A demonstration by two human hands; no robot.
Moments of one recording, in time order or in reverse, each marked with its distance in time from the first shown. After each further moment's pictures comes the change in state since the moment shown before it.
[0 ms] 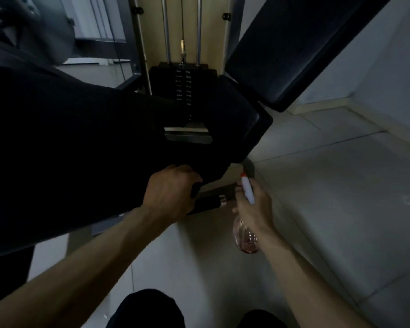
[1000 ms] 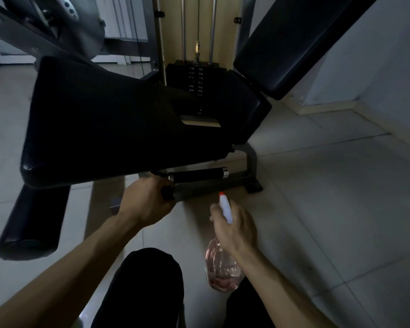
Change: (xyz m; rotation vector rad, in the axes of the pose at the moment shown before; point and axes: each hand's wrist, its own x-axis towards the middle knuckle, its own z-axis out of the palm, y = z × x) left_hand -0.135 -0.016 -0.023 -0.231 -0.090 -0.291; right_hand -0.157 -0.014 0.011 -0.356 -0.165 -0.042
